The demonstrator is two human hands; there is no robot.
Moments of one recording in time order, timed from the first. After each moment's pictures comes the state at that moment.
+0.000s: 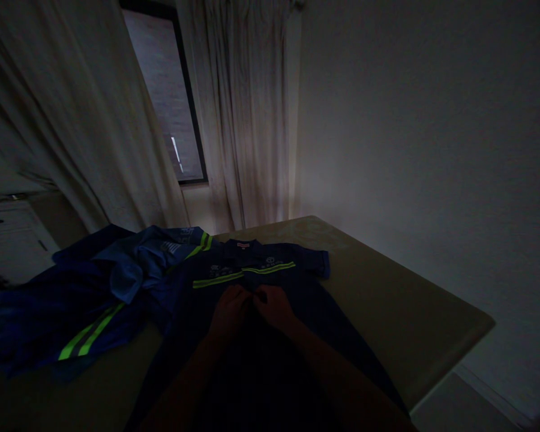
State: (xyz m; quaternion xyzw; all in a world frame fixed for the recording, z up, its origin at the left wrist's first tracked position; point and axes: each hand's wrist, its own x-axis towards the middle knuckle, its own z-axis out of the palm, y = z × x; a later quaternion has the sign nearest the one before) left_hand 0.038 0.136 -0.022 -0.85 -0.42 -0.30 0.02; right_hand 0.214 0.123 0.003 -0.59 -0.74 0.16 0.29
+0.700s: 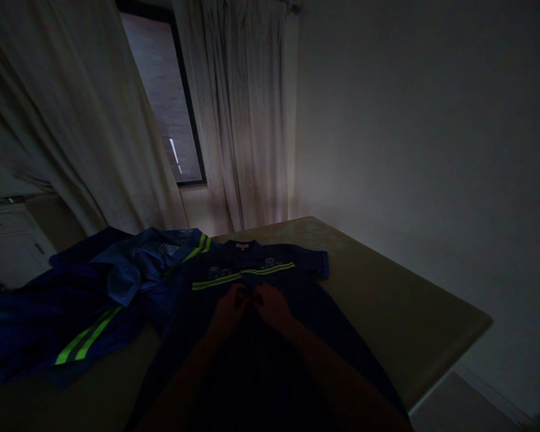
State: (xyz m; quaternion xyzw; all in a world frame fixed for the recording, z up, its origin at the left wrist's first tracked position) left_hand 0.036 0.147 -0.027 -0.76 -0.49 -0.36 -0.24; right_hand 0.215 0.129 -0.003 -0.59 -0.75 0.15 0.24
